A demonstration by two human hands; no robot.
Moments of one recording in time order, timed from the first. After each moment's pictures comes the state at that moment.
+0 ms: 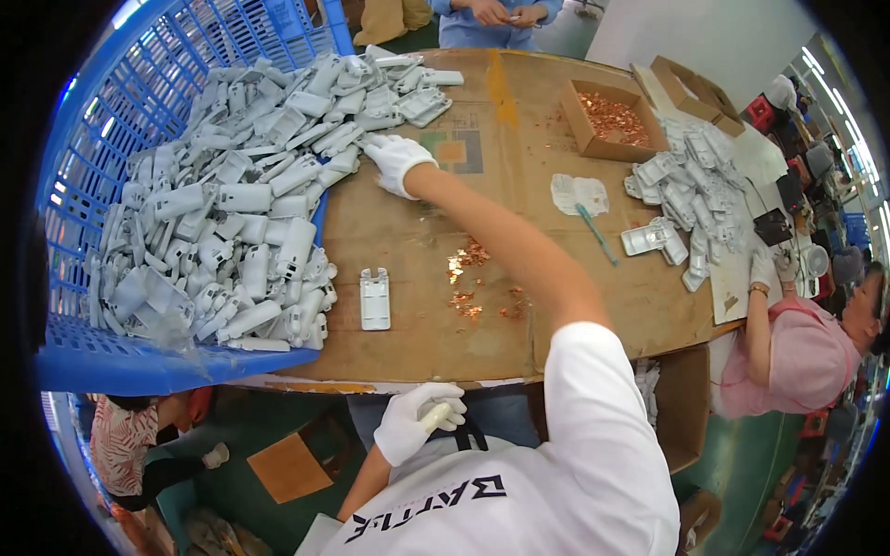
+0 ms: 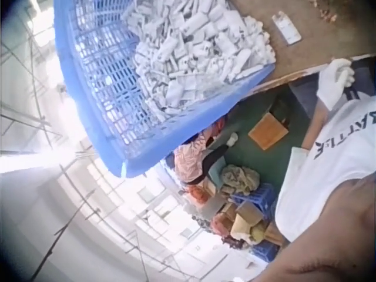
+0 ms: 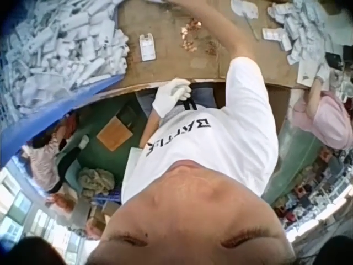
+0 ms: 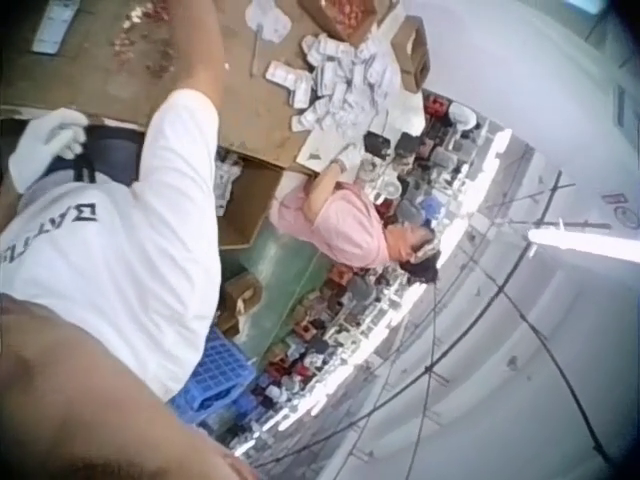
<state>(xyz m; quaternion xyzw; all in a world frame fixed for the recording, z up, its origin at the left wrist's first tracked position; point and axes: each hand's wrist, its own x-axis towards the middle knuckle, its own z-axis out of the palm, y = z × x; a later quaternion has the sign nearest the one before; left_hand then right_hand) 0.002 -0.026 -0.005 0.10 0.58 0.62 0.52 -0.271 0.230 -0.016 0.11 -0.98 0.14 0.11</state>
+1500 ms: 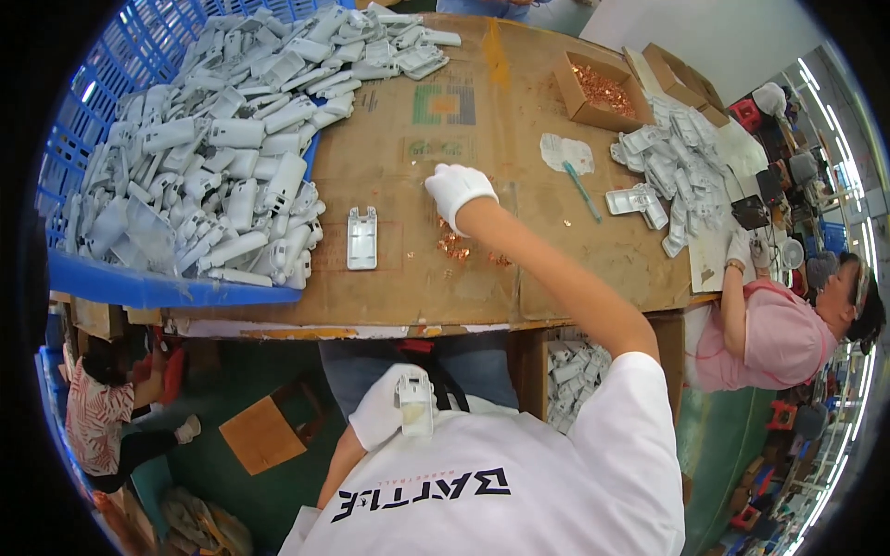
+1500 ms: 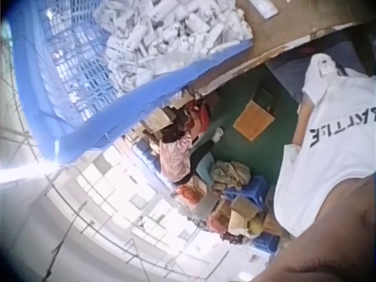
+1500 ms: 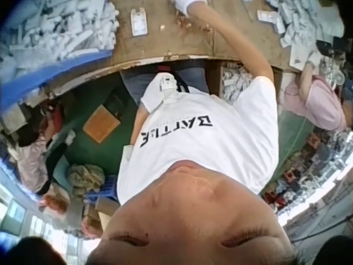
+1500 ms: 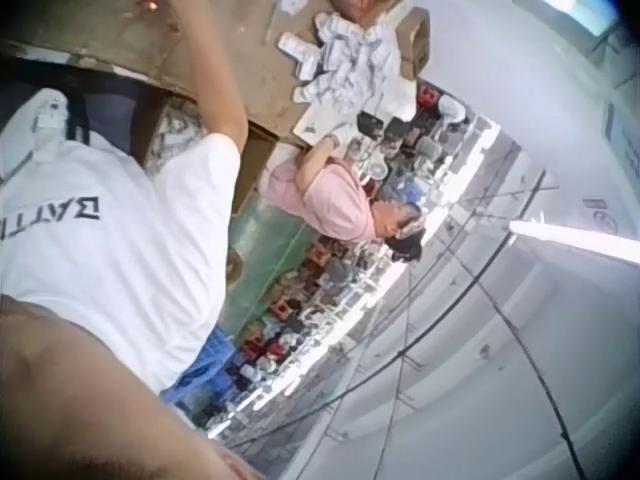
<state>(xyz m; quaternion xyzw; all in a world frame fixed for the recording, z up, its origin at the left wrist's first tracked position) 0.062 -0.090 -0.060 0.10 0.58 0.62 0.52 -0.104 0.217 -0.011 -0.02 -0.99 0.02 -0.12</state>
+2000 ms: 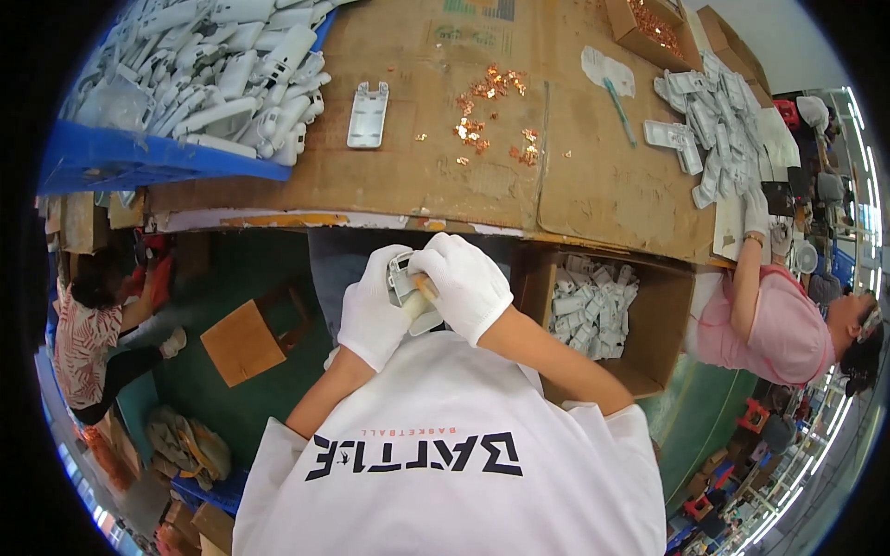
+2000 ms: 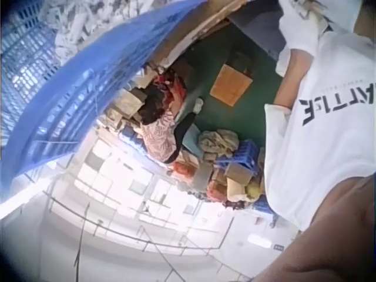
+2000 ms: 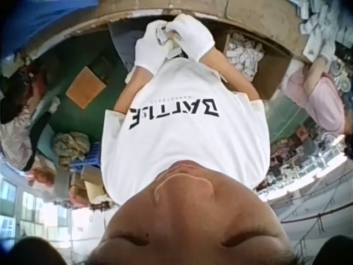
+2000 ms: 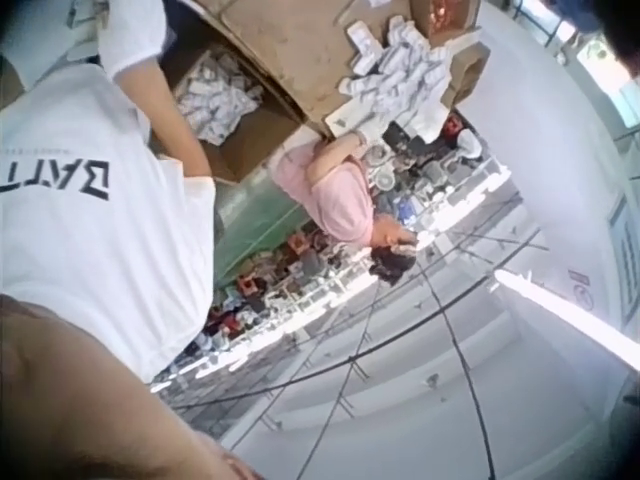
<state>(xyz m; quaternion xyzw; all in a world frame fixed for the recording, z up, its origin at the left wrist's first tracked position) 0.067 -0.057 -0.013 0.13 0.83 0.47 0.25 0.103 0.099 -0.006 0.05 -0.93 0.36 0.03</state>
